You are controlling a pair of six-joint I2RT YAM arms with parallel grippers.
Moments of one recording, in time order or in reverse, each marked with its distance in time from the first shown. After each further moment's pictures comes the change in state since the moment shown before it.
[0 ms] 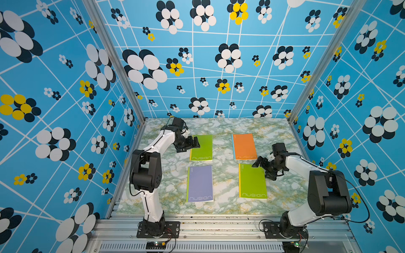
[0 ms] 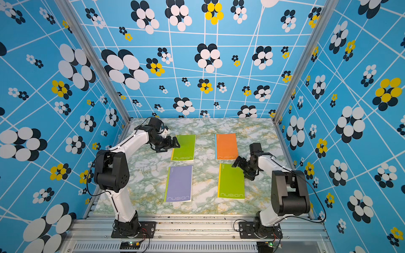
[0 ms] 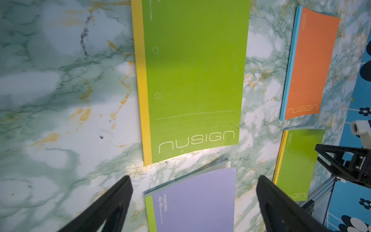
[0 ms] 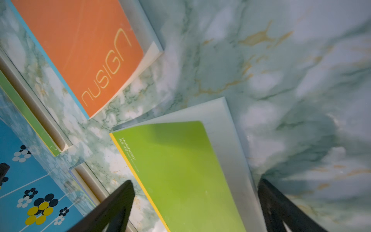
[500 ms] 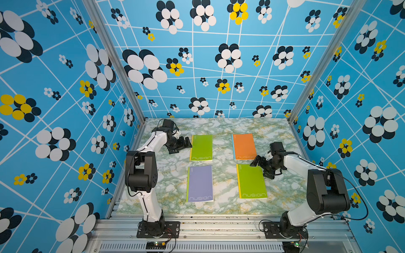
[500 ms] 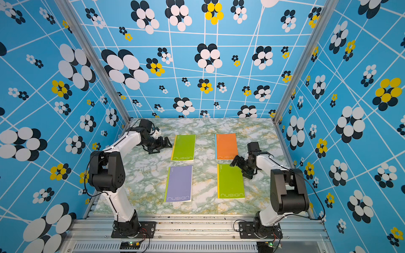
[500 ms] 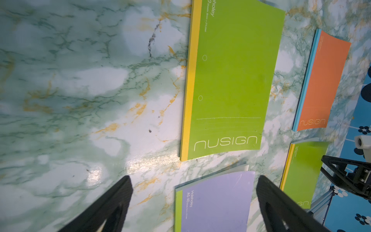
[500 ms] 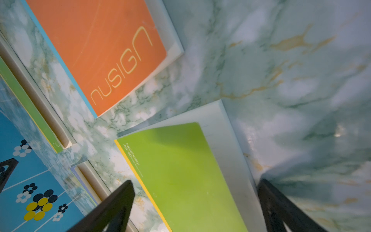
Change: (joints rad) left arm 0.115 -0.021 -0.059 0.025 0.013 0.026; right arm 0.021 0.014 0.011 0.019 -0.004 0.005
